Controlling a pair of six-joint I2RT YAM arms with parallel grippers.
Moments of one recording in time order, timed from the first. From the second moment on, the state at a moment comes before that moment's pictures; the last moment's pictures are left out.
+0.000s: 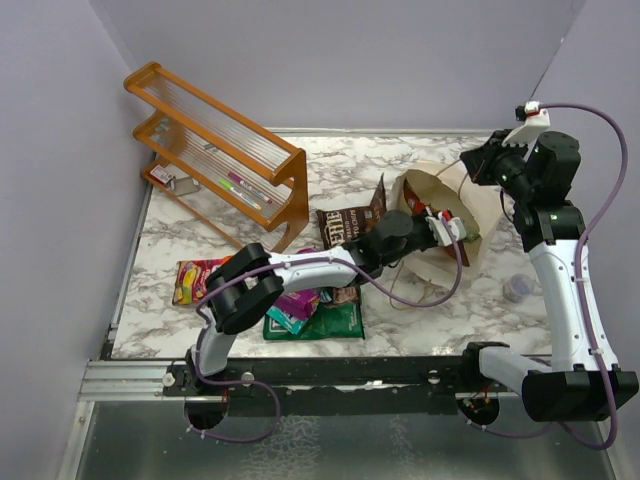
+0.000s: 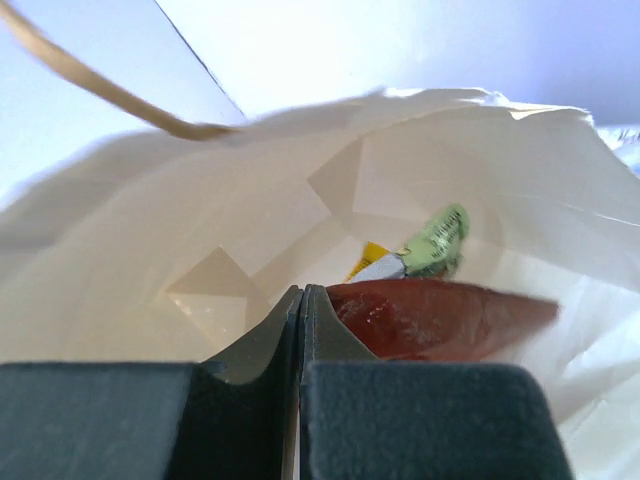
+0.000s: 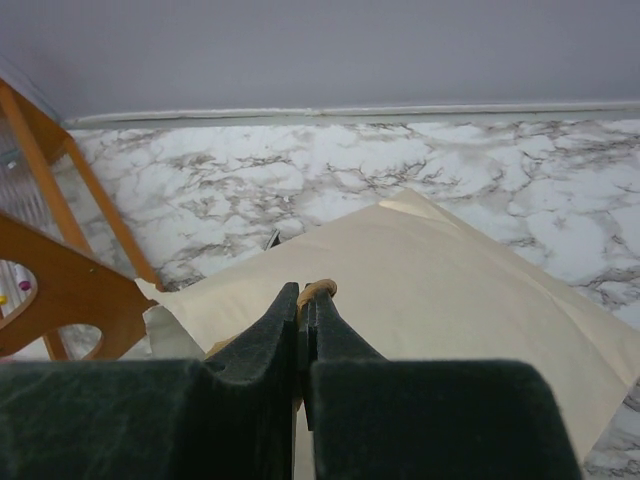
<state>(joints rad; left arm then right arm) -1.10 2.02 1.42 0.60 -0.03 0.45 -0.02 1.12 1.27 -0.36 -0.29 0.19</state>
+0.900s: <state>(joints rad) -1.11 1.43 1.27 0.43 0.19 0.21 -0.02 1.12 1.27 -0.36 -0.27 0.16</state>
